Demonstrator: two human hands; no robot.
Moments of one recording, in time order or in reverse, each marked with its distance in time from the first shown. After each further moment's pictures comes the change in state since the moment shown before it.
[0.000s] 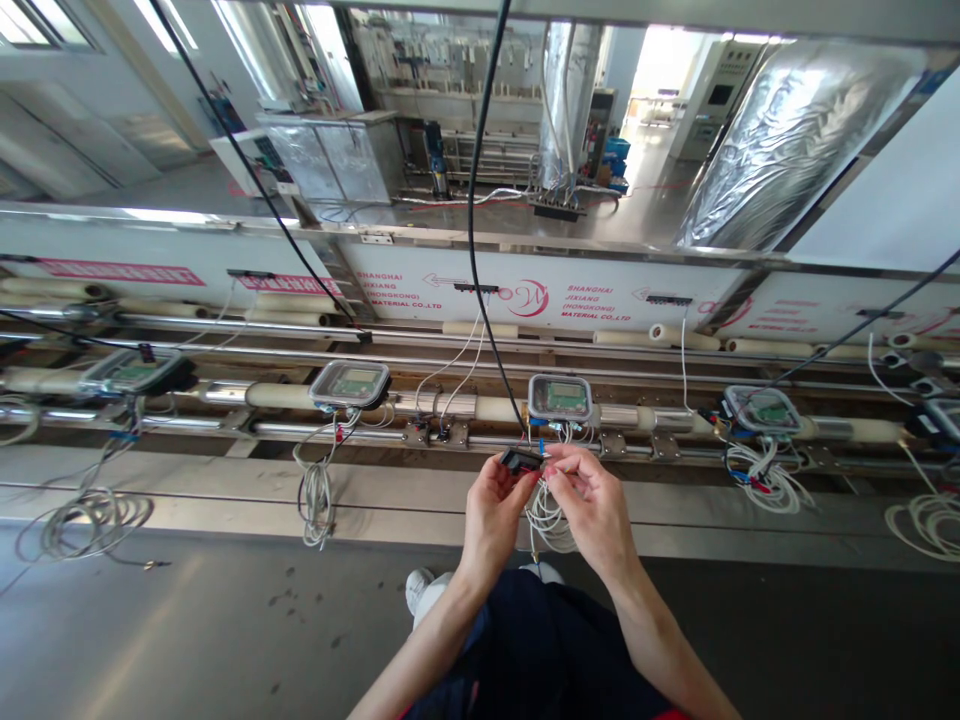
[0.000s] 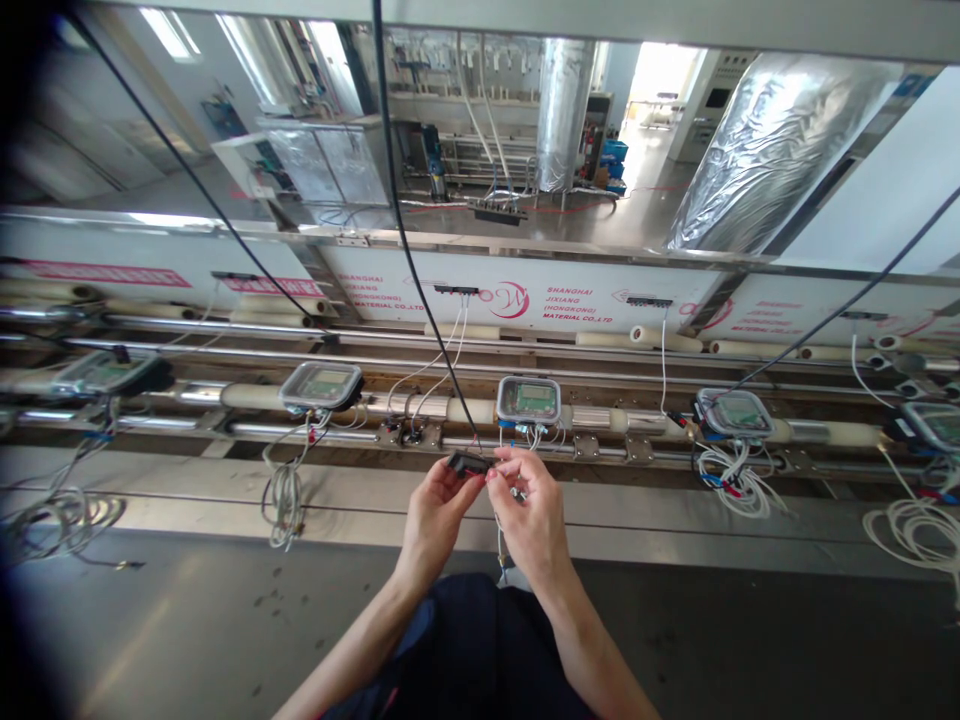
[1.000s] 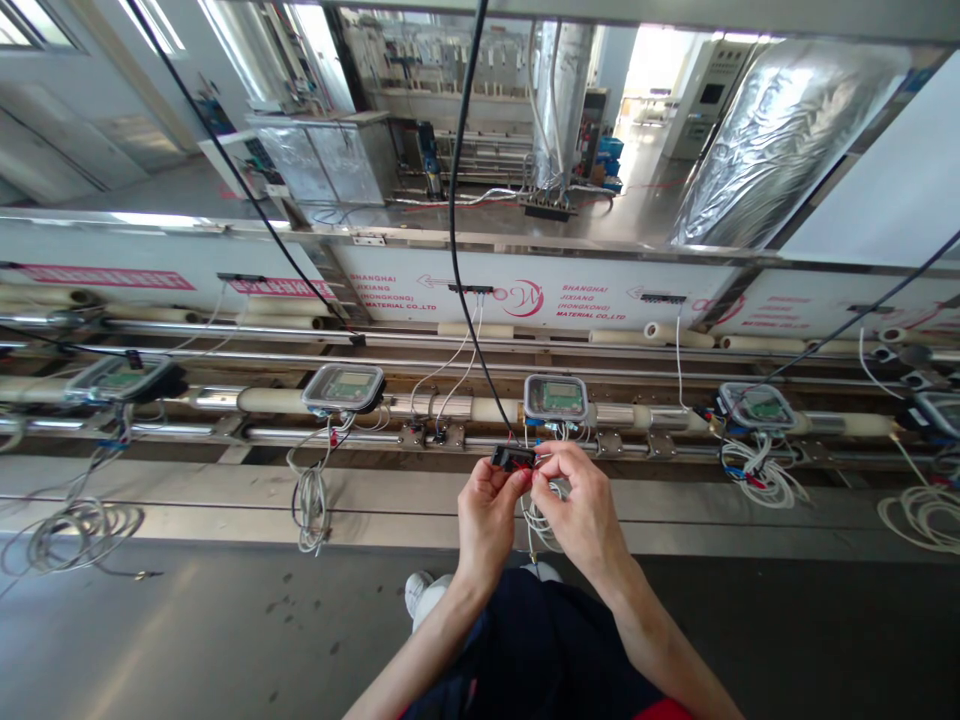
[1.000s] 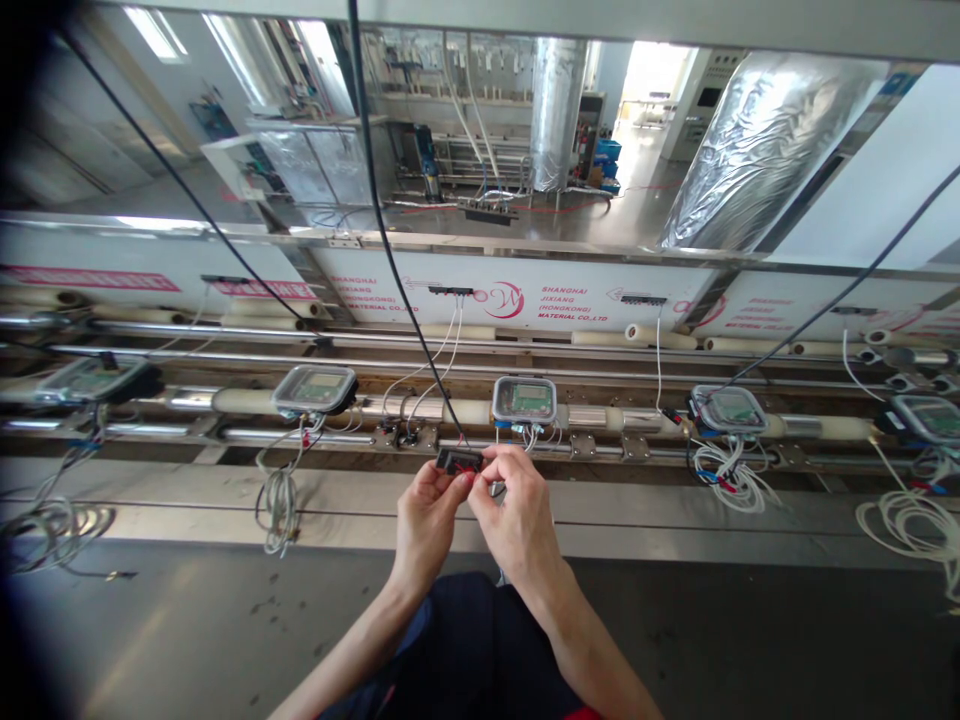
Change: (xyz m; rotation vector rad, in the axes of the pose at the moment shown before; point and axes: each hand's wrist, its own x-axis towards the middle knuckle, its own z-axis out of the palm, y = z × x) left_hand -0.003 0.007 0.005 -0.013 0.073 0.027; right_hand 0.005 -0.013 0.005 -0.355 0.021 -0.231
